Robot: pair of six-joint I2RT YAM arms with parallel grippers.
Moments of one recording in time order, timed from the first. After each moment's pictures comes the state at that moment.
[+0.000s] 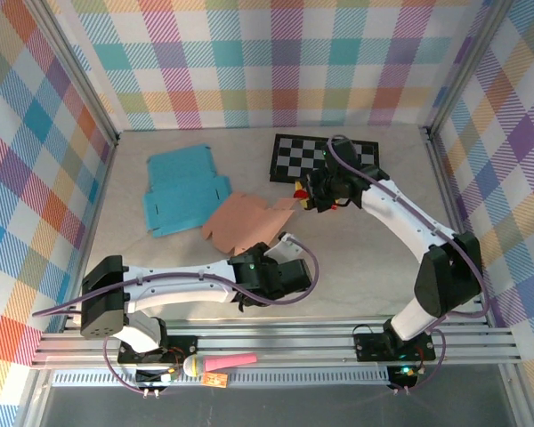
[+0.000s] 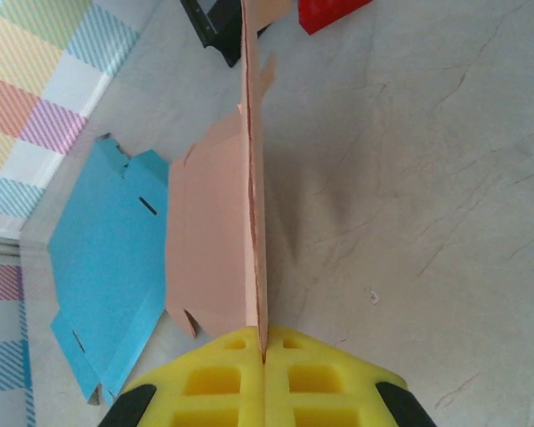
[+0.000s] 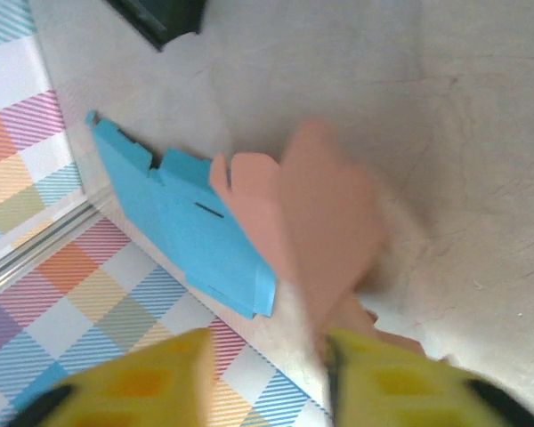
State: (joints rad) left arm -1.30 1.53 1.20 -0.88 -0.90 -0.30; right arm 0.46 1.58 1.37 -0.67 -0.30 1.61
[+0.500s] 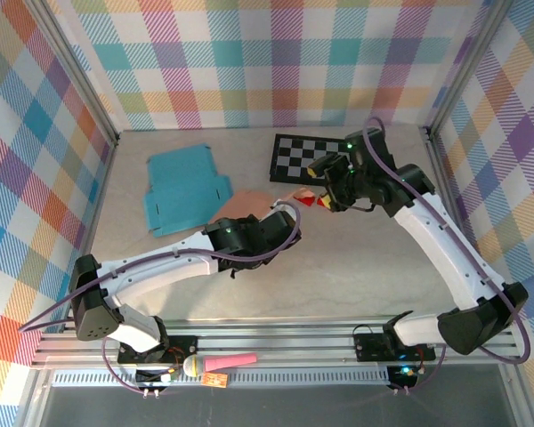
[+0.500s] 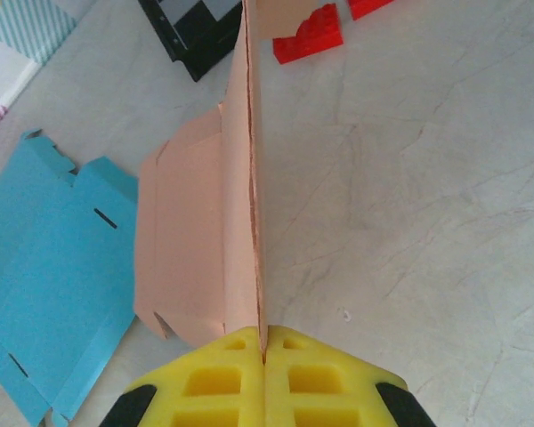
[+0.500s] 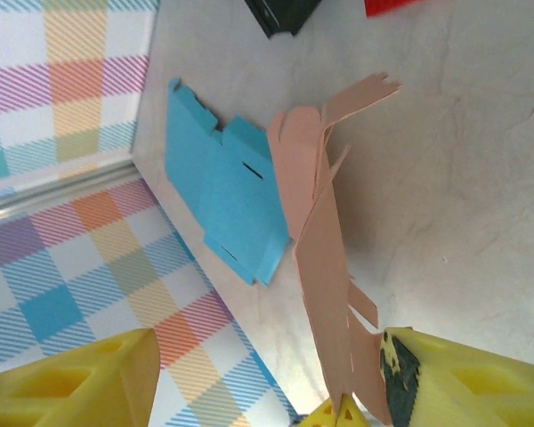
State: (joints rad) left arm -1.12 1.48 1.37 -0.93 -0.60 -0.17; right arm 0.53 1.35 1.52 -0.94 -0.19 1.44
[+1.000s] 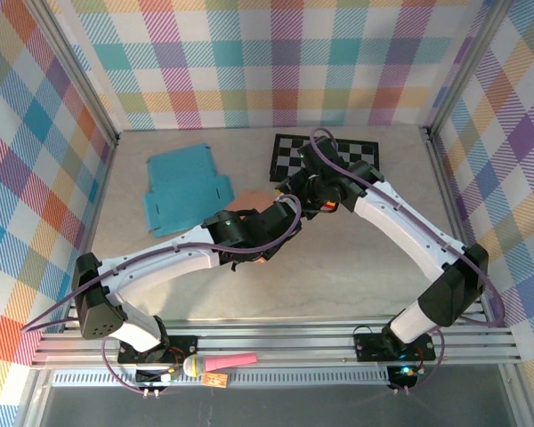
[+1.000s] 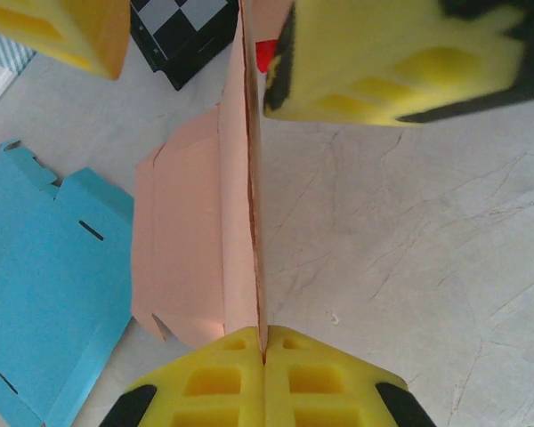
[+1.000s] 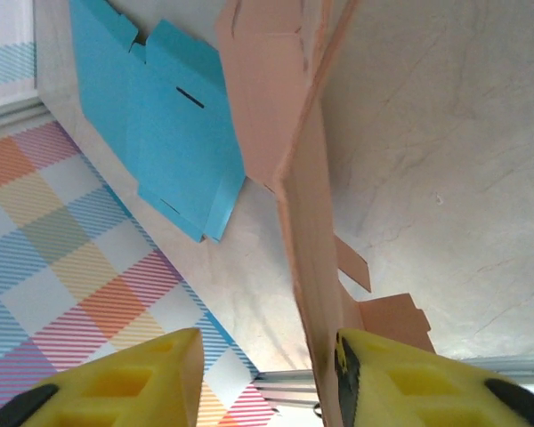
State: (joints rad) left arm -1.09 1.51 1.43 -0.95 -0.54 -0.13; right arm 0.67 1.55 1.55 -0.90 -0.22 1.51
